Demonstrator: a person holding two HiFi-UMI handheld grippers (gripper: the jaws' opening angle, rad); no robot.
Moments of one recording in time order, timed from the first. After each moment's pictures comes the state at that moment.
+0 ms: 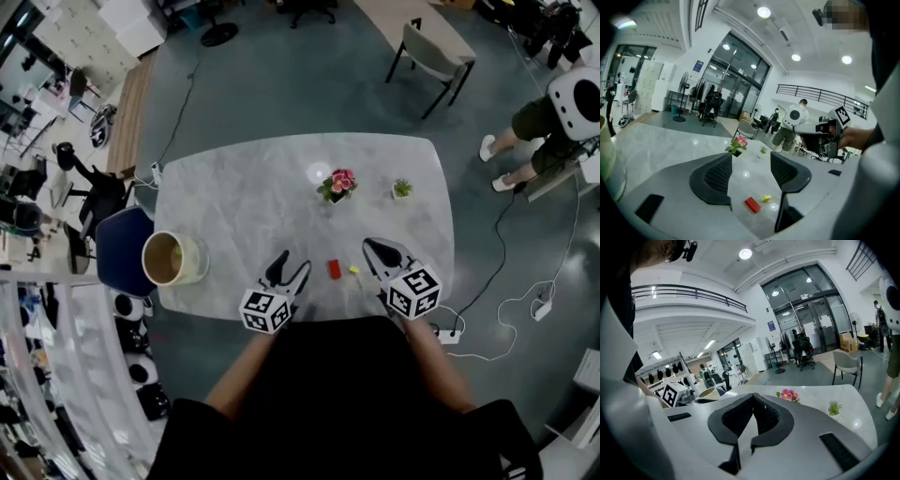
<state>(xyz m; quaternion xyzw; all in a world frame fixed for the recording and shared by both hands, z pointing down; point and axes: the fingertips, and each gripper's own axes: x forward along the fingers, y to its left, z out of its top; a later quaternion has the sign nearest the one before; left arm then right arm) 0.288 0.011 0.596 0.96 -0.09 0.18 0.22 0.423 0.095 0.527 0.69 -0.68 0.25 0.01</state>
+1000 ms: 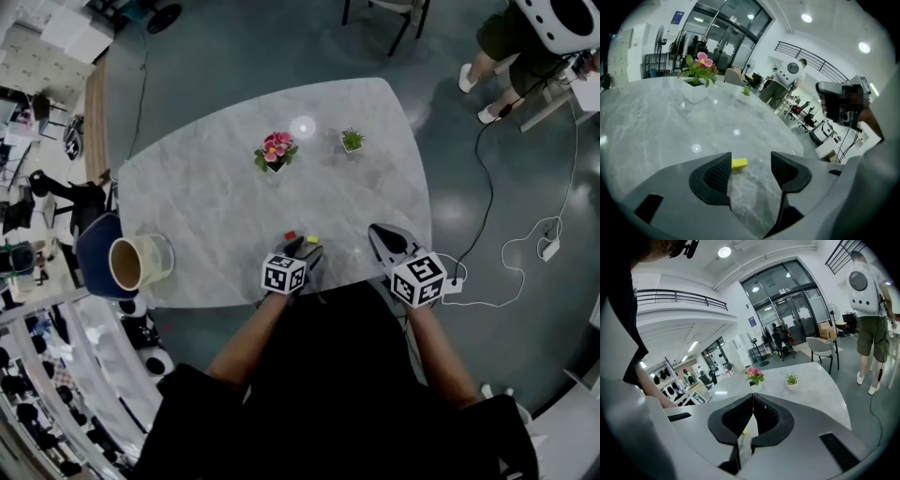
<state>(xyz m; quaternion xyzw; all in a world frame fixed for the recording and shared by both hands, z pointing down) 0.385 0.164 0.786 0.87 0.03 0.42 0.25 0.515 0.243 0.613 0.73 -0.60 0.32 0.00</state>
